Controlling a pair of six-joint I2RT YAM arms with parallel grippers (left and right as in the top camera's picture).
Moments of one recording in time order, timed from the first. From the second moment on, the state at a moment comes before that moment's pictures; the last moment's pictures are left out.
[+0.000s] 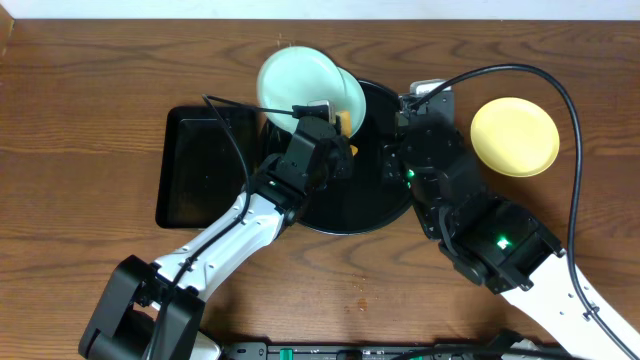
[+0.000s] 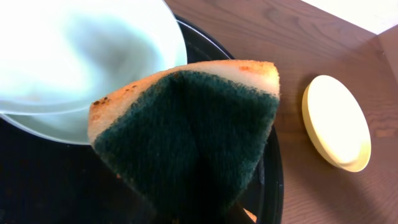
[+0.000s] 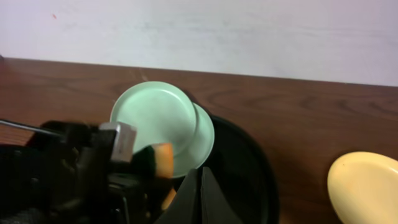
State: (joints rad) left arm -0.57 1.58 0.92 0.02 0.02 -0.63; right arm 0.74 1.20 1.23 -0.52 0.46 0.36
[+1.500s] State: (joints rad) left arm -0.18 1.35 1.15 -0.81 0.12 -0.51; right arm 0.33 2.15 1.42 0.02 -0.16 0.07
